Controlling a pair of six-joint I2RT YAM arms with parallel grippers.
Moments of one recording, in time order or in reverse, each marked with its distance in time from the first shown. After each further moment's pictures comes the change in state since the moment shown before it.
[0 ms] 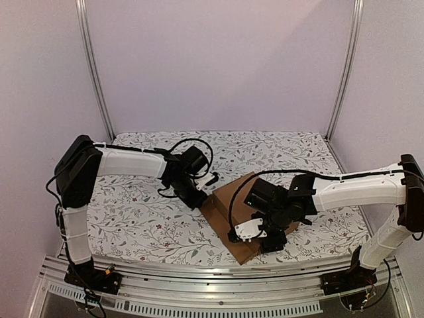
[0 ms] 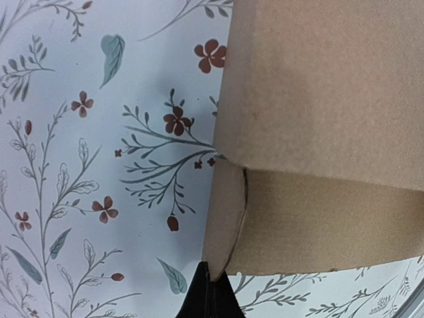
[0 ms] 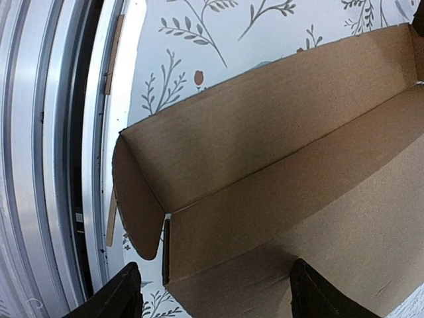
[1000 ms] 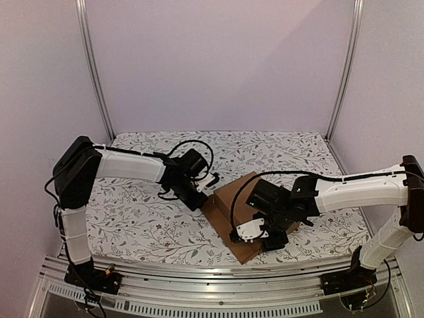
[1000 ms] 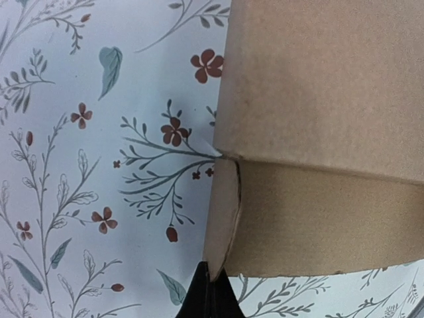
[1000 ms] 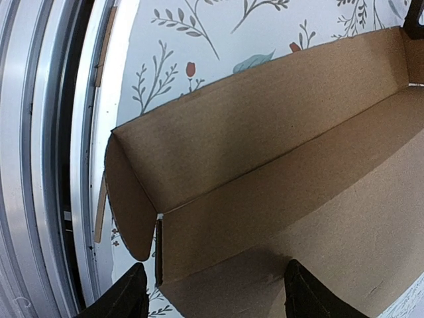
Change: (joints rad) left arm -0.010 -0.016 -0.056 0.087 -0.023 0.011; right arm 0.000 -0.023 -0.032 0.030 0.026 -0.023
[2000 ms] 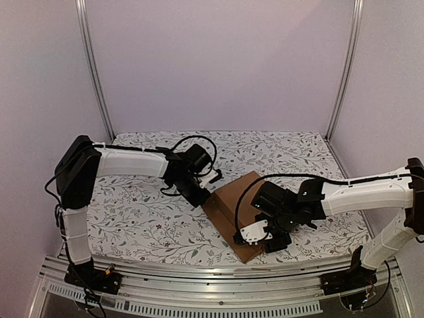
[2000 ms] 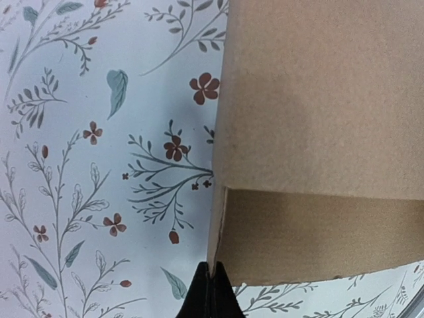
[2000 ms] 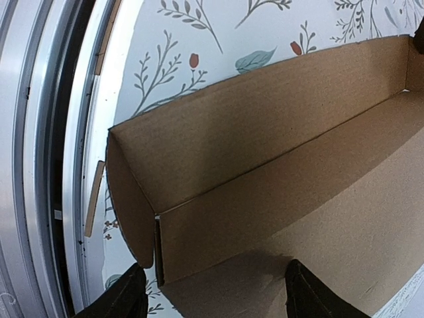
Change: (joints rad) left arm -0.006 0.007 0.074 -0.066 -0.026 -0.005; right arm 0.000 -0.051 -0.064 0.050 0.017 -0.054
